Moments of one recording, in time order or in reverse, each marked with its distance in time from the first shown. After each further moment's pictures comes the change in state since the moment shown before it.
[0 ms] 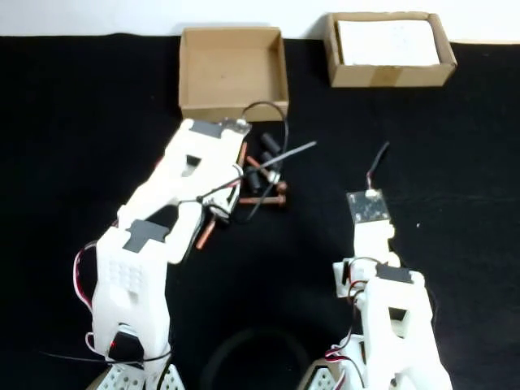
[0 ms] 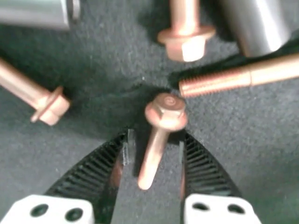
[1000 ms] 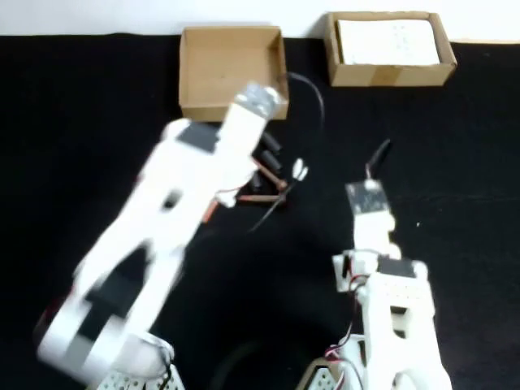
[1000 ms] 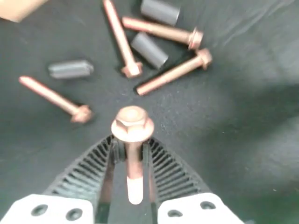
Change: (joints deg) left arm 6.2 -44.2 15.7 -2.5 -7.7; right arm -3.8 -7.2 -9.7 16.9 0.0
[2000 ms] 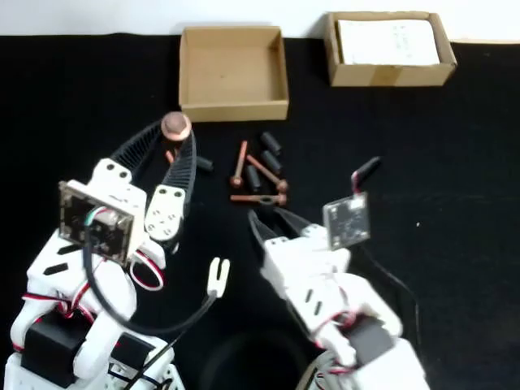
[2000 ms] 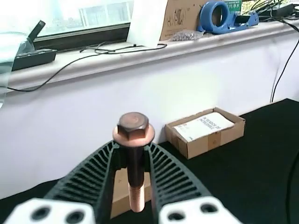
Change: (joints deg) left arm 0.4 -60.0 24.0 -30.3 0.0; right arm -34.8 -41.8 16.7 -28.8 -32.7
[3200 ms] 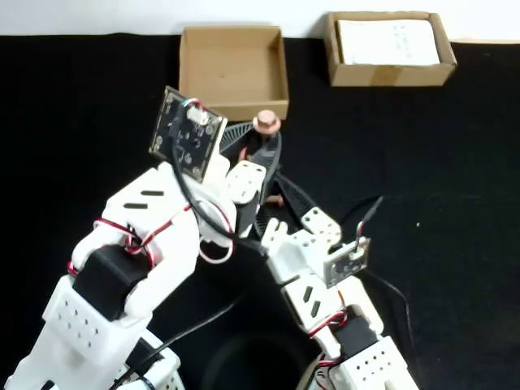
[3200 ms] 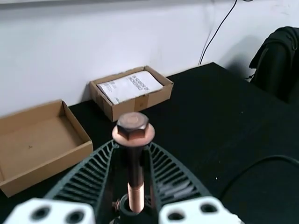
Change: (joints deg) left arm 14.3 22.8 -13.7 5.4 14.0; right arm 2.4 -0.1 10.7 -37.5 16.5
